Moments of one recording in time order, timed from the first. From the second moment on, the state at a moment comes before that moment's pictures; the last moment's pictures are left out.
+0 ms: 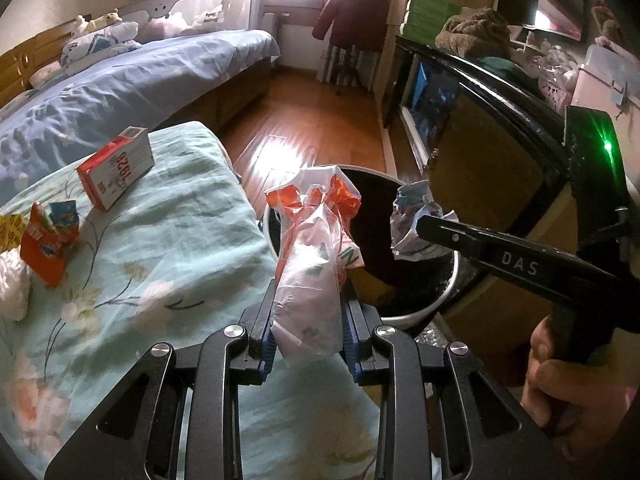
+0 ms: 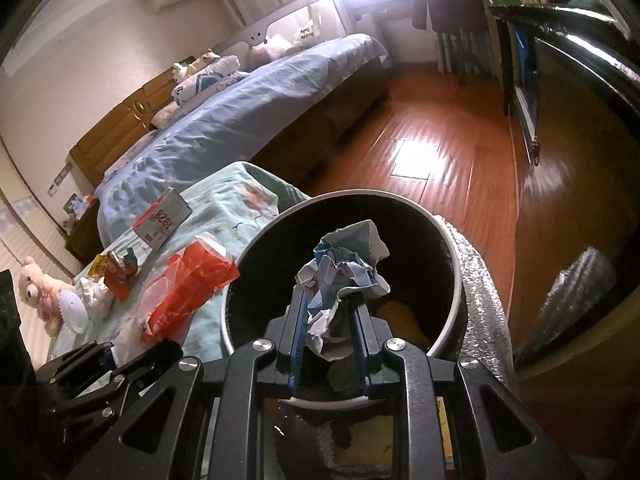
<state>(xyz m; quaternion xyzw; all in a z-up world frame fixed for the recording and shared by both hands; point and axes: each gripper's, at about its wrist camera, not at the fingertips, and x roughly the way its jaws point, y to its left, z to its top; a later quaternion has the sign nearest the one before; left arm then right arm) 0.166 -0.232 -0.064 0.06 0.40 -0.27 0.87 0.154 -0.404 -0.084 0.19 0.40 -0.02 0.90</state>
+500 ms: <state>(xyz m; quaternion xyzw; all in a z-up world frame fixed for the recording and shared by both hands) 0.180 -0.247 -0.068 0.06 0.41 -0.28 0.87 0.165 -0.422 -0.089 0.21 0.40 -0.03 0.89</state>
